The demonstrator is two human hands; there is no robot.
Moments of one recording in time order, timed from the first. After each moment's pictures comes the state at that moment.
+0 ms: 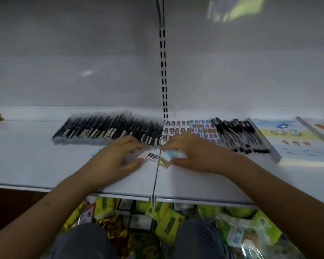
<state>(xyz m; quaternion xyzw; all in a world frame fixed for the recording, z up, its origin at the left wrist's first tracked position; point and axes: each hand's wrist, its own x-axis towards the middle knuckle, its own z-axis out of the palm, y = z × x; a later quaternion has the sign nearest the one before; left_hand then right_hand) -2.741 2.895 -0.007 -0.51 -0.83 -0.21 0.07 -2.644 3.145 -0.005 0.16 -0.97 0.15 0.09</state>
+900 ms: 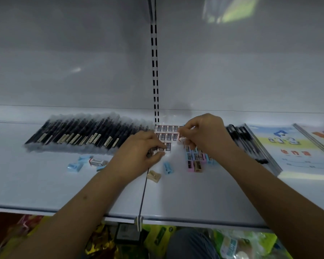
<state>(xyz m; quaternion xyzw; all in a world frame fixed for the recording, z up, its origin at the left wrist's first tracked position) -2.764 2.991 -0.028 -0.53 -0.80 -0.25 0.15 -2.657 3.170 0.030 -0.17 -0.88 0.38 0.21</state>
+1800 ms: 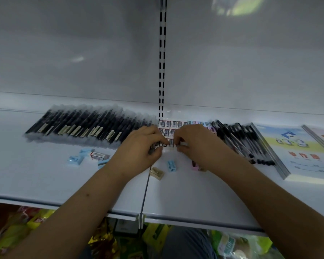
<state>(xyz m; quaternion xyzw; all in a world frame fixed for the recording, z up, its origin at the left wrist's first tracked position) -2.767 2.991 -0.035 -0.52 -0.79 -0.28 0.14 -2.671 3.161 0.012 0.00 -1.00 0.06 0.06</state>
